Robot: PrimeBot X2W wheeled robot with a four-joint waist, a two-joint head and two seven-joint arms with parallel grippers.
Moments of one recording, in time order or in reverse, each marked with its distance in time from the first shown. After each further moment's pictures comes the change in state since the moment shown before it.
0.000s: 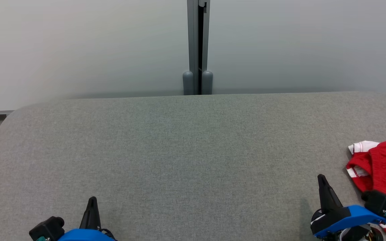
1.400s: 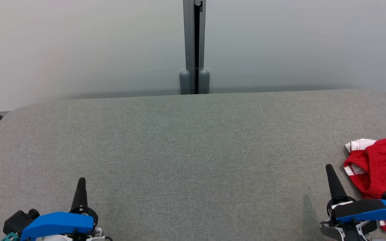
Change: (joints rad) left arm -0.051 0.000 0.076 -0.097 -0.534 -0.036 0.135; right arm 0.009 0.000 -0.029 -0.121 0.555 0.000 0.136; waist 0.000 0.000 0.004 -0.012
